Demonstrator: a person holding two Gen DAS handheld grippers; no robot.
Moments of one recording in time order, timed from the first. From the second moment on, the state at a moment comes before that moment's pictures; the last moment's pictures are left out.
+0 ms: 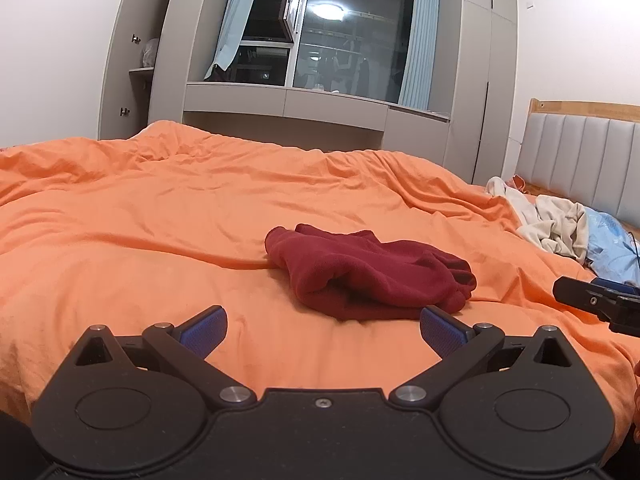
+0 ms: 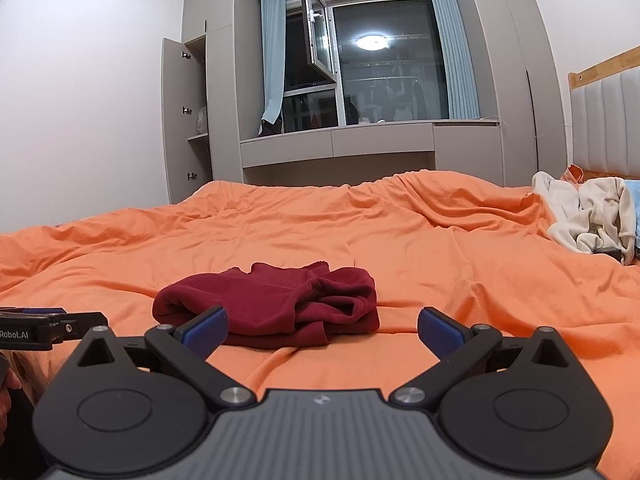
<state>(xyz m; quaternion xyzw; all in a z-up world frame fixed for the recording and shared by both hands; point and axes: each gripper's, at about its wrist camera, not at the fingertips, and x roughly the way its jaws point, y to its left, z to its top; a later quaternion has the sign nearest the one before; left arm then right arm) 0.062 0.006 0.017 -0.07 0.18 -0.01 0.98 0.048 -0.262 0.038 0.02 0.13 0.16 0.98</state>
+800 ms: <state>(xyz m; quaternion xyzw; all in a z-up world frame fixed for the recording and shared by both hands) 0.062 0.005 0.017 -0.07 0.18 -0.01 0.98 0.051 -0.262 0.035 0.01 0.13 0.16 0.98</state>
